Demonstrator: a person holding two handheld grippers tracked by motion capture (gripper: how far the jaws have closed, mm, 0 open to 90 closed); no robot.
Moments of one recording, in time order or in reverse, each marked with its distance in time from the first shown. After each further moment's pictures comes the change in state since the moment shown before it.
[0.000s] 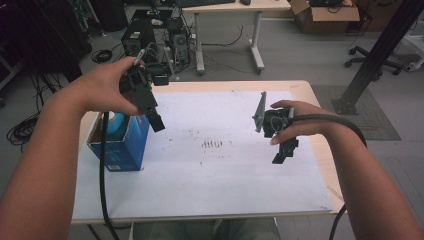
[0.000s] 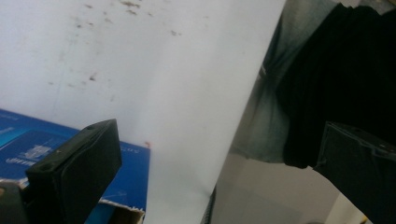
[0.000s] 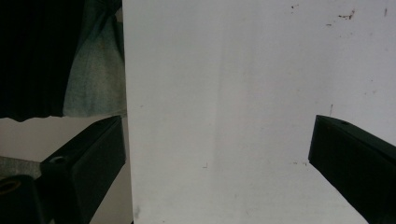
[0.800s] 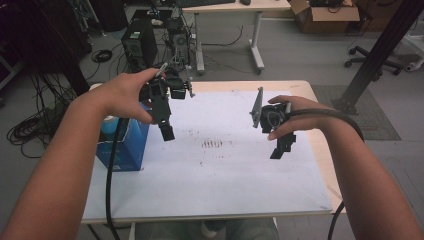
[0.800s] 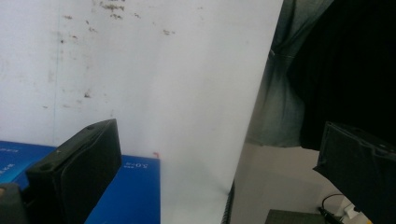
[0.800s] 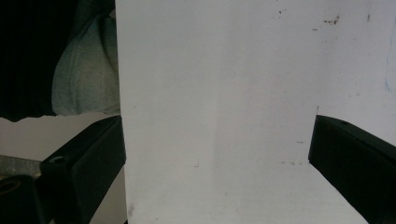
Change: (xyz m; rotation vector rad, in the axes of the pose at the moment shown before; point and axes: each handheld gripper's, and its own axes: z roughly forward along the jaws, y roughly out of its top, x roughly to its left) left arm 0.003 0.027 0.031 0.080 0.024 0.109; right arm -0.009 0.005 -0.006 0.006 -0.009 -0.003
